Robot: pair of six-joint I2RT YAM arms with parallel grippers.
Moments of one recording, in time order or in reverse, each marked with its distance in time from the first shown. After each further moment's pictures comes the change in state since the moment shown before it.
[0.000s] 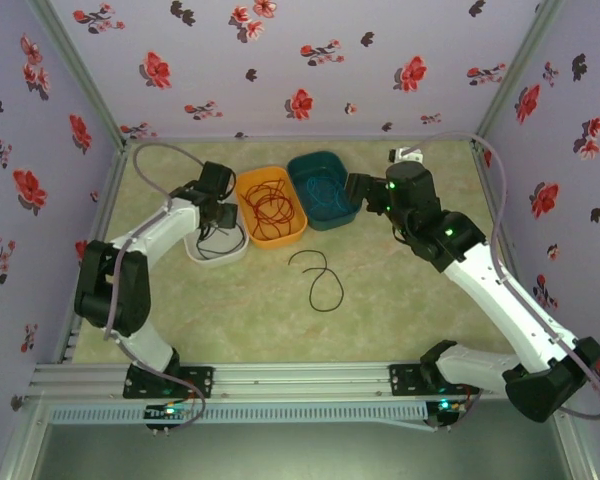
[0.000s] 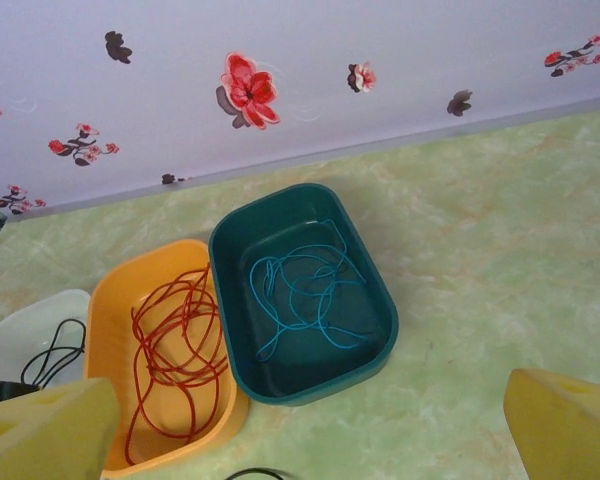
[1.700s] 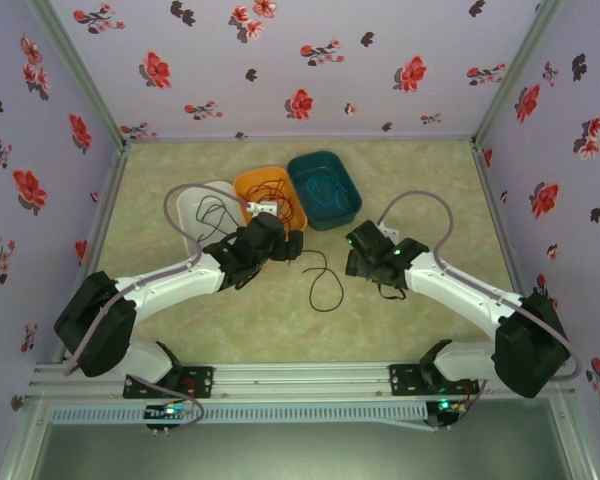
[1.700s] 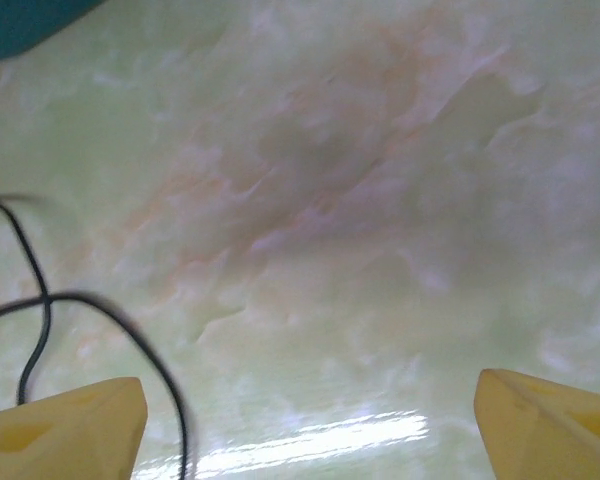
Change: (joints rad) left arm -0.480 -0.203 -0.330 0.461 -0.108 -0.369; right arm 0.118 0.146 -0.410 -0.147 -0.042 0.360
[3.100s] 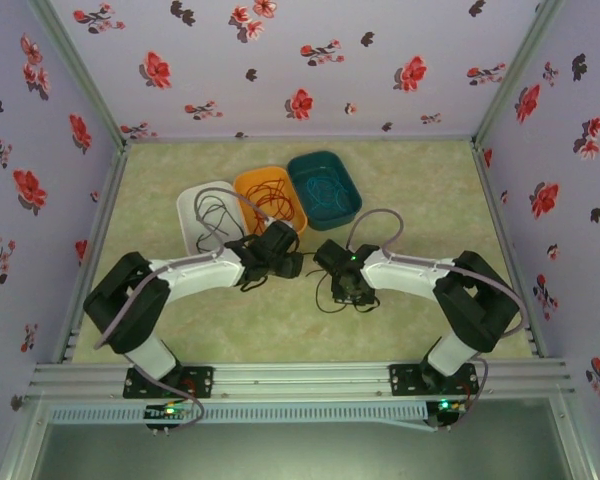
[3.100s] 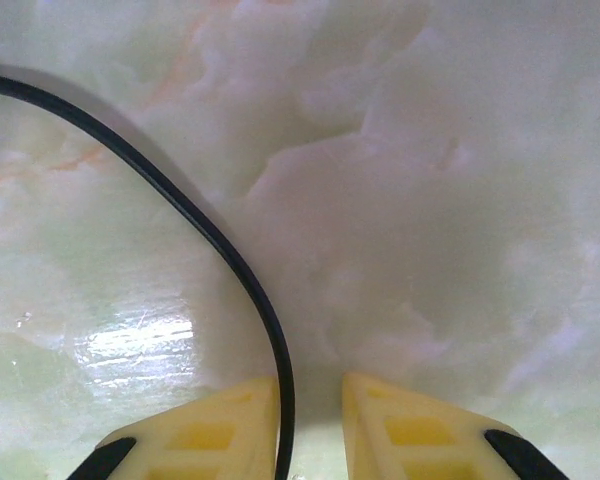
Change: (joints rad) left arm -0.014 0.190 0.051 -0.140 0.177 0.037; right arm 0.124 0.315 0.027 0.026 -0.137 0.093
